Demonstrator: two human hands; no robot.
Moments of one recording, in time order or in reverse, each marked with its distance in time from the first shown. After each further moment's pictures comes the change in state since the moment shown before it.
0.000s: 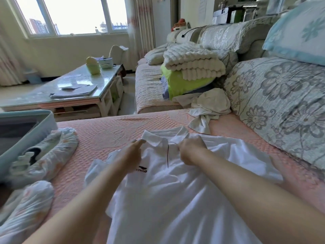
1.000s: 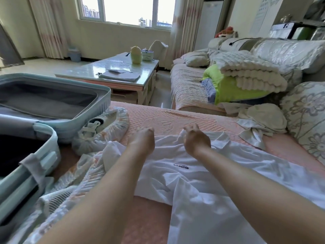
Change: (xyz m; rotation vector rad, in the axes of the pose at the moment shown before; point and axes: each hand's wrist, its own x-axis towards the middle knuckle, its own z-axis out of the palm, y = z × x) left_hand -0.019 -0.134 -0.054 0.254 0.101 -0.227; right_hand 0.079 -0.167 -0.035 0.411 0.275 0.053
